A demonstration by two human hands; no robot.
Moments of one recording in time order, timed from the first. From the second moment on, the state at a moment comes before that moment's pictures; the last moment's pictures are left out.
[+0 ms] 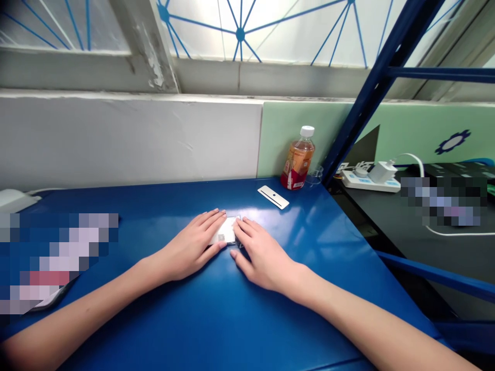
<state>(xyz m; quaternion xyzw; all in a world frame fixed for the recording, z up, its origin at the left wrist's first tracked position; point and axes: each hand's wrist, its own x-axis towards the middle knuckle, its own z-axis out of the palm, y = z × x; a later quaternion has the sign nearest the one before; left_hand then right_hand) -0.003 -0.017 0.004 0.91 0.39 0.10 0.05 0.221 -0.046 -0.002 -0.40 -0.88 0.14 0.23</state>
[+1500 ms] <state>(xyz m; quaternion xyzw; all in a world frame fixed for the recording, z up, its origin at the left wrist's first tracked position) -0.005 -0.027 0.008 0.93 0.26 0.27 0.04 0.235 -0.010 0.000 -0.46 -0.70 0.29 0.46</state>
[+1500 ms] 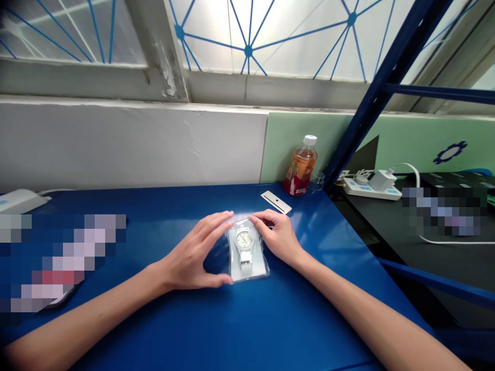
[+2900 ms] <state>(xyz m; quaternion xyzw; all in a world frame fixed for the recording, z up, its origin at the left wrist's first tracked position) -0.010 -0.015 0.008 0.91 0.40 0.08 0.10 0.250 -0.018 0.000 -0.36 -0.92 0.12 0.09</state>
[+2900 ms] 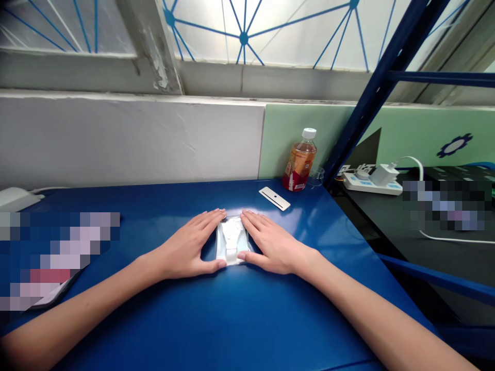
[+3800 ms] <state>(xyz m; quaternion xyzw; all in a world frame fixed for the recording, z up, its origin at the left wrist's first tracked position) -0.010 -0.019 0.006 0.90 0.40 0.12 0.09 0.256 -0.011 0.006 -0.37 -0.91 0.10 0.15</state>
